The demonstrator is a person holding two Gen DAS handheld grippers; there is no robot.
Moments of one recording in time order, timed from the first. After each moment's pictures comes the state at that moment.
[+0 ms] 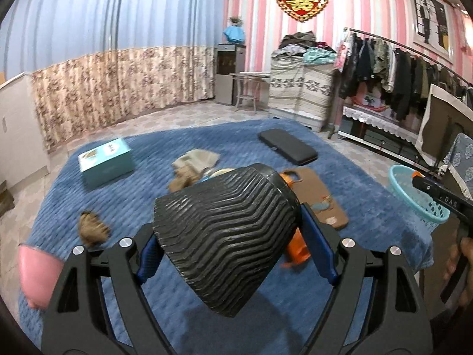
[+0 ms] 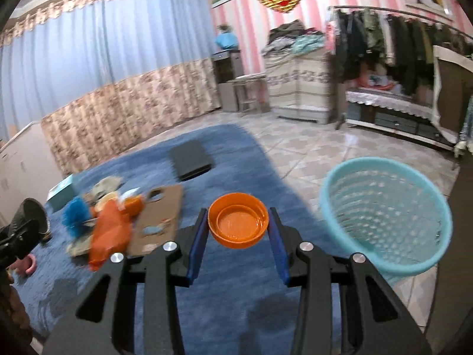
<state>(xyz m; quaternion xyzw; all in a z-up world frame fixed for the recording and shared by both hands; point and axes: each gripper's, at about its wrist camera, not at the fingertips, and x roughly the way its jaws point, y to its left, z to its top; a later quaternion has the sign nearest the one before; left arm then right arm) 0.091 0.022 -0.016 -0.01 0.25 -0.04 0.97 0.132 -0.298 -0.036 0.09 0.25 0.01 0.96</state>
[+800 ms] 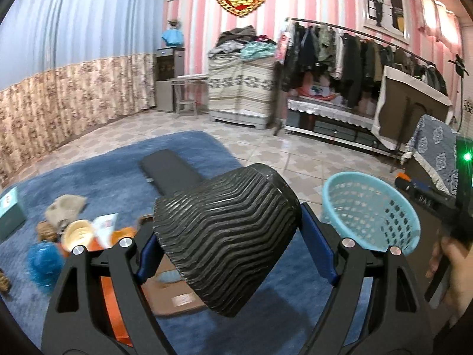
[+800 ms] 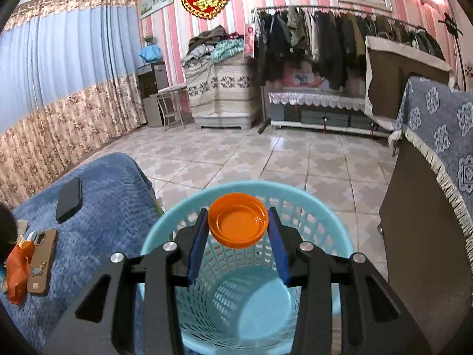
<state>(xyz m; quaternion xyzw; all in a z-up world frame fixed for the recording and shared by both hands) 0.172 -0.174 -0.009 0.02 0.25 -0.16 0.95 0.172 -0.466 -0.044 0.10 0.25 -0.15 0.95</state>
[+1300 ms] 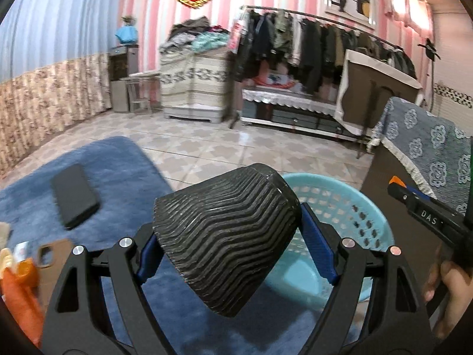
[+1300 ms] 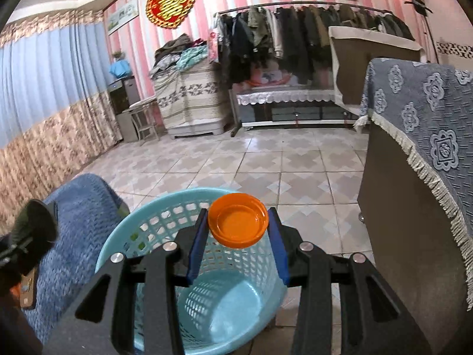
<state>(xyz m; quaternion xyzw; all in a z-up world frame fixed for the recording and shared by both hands) 0.207 -0.308 -0.031 0.03 0.26 -0.26 0.93 0.146 -0.530 -0.047 0.15 0.23 -0.22 0.94</state>
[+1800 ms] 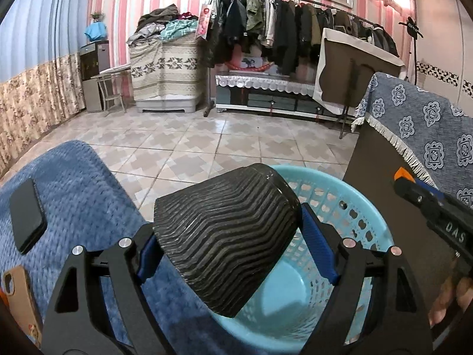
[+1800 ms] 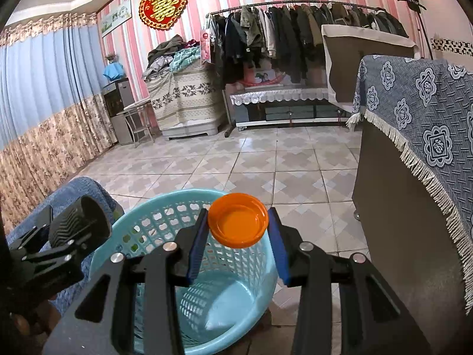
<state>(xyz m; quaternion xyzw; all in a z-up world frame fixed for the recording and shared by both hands) 0.240 -0.378 -0.054 0.07 0.29 -0.31 0.90 0.144 -0.541 -0.049 0.16 0.23 -0.23 0.93</state>
